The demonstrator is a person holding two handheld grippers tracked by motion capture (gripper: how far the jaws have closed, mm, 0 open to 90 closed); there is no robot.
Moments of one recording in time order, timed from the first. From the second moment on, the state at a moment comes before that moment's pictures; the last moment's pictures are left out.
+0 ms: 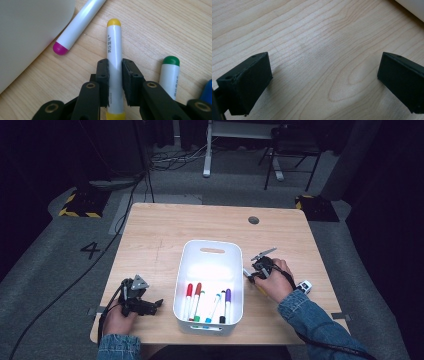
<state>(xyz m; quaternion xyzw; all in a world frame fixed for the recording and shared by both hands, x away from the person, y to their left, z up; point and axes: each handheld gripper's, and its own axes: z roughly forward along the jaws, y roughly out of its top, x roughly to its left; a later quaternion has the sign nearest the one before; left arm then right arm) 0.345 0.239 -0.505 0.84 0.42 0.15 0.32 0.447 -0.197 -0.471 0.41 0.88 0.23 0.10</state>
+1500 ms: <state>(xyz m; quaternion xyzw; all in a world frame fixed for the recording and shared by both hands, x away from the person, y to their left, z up) 0.346 0.239 -0.505 0.84 0.42 0.15 0.32 0.415 -0.212 -0.374 0.37 0.86 0.33 0.08</state>
